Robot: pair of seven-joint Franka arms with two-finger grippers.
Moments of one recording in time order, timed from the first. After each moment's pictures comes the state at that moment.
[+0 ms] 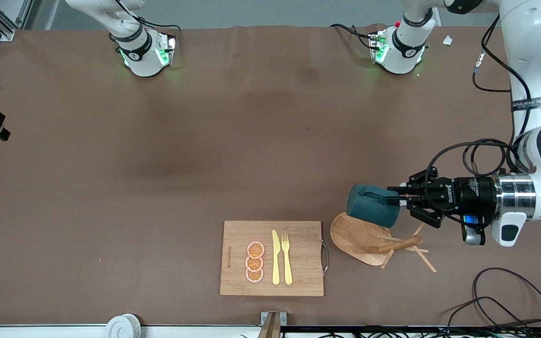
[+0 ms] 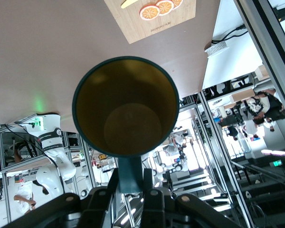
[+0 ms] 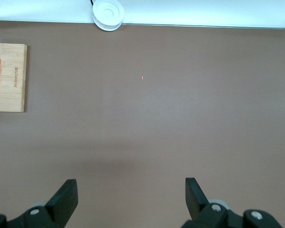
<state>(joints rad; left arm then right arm) -0.11 0.64 0.16 -1.17 -1.30 1.49 -0.97 0.01 0.01 -0.09 -1.48 0.00 1.66 -0.11</state>
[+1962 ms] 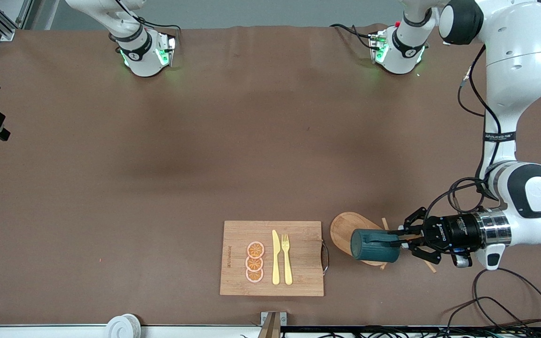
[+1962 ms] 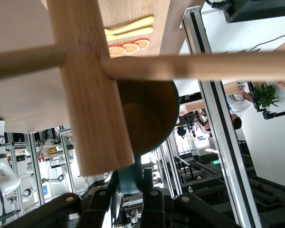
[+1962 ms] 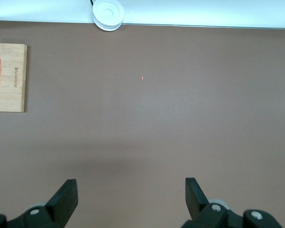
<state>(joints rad) -0.07 0.81 0.16 -1.18 -1.46 1.67 -0.92 0.01 0.01 -0.09 -1.48 0.00 1.66 -0.11</state>
